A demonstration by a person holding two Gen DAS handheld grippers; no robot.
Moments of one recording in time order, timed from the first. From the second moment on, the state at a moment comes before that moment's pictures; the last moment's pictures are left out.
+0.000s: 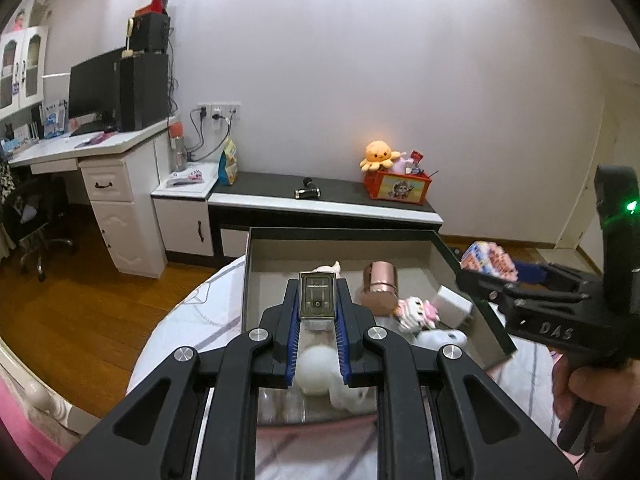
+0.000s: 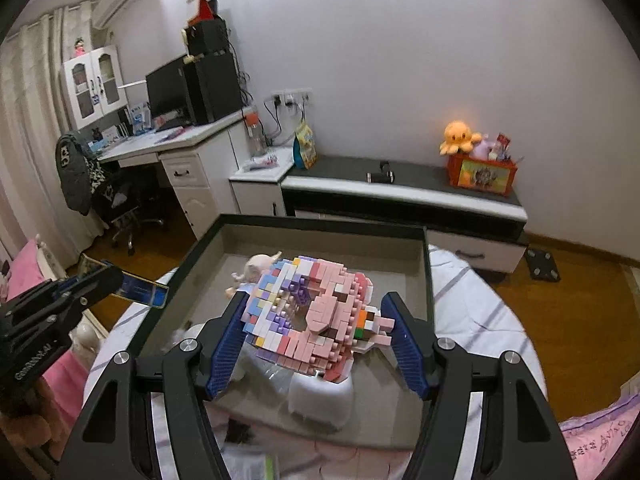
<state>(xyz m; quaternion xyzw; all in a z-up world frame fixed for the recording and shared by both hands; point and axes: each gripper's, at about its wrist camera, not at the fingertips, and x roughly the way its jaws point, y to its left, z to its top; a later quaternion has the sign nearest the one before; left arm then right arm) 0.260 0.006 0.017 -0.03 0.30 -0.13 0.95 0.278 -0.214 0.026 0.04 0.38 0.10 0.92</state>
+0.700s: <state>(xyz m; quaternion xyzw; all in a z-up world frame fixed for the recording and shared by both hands) 0.264 0.001 0.001 -0.03 0.31 -0.09 0.94 0.274 -0.248 0.005 0.12 0.39 0.06 0.91</state>
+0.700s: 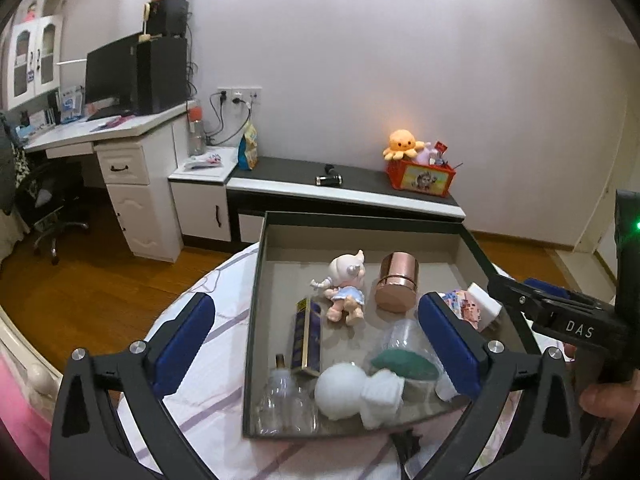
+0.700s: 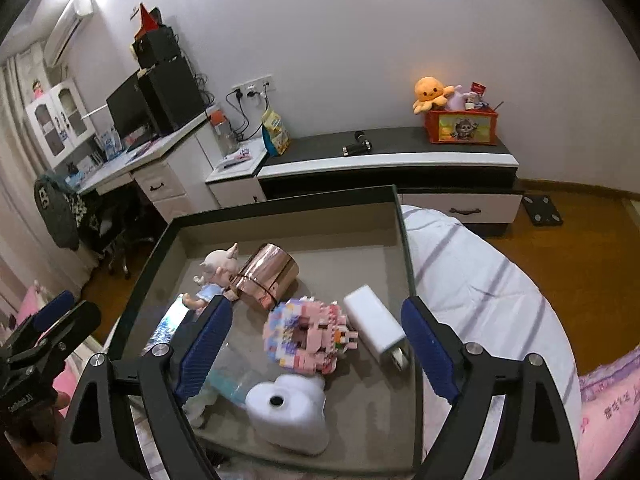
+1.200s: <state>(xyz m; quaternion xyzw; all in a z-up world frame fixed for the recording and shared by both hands) 0.147 0.018 0.018 -0.04 0.28 -0.10 0.96 0.168 -0.238 0.038 0.12 0.33 0.07 0.93</state>
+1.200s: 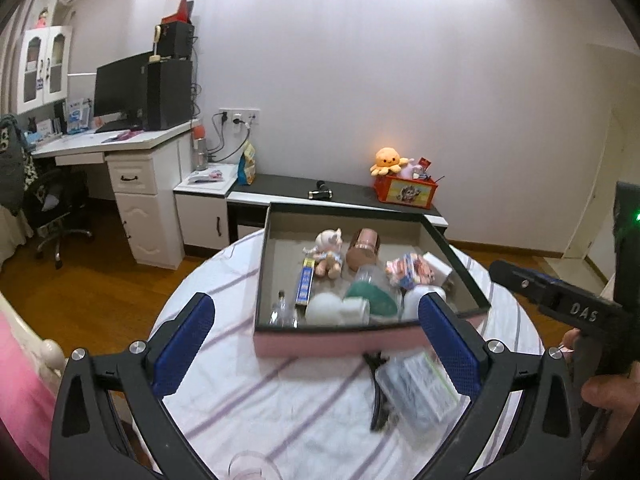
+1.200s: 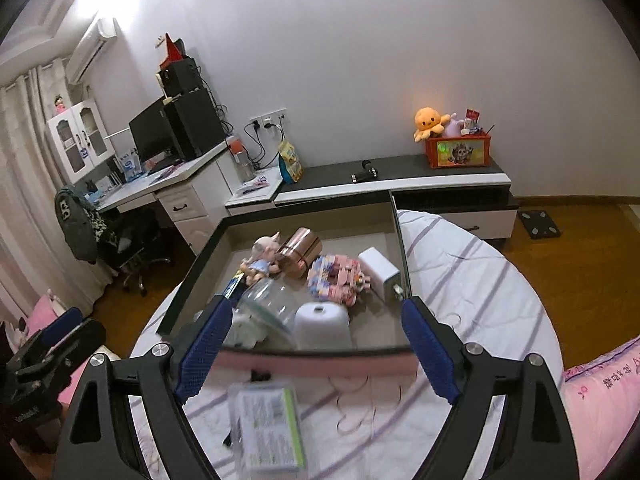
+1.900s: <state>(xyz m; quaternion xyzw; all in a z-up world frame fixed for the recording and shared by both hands) 0.079 0.028 -0.004 -0.05 0.27 -0.07 0.96 0.071 -0.227 0.039 0.11 0.28 0.06 0.95</state>
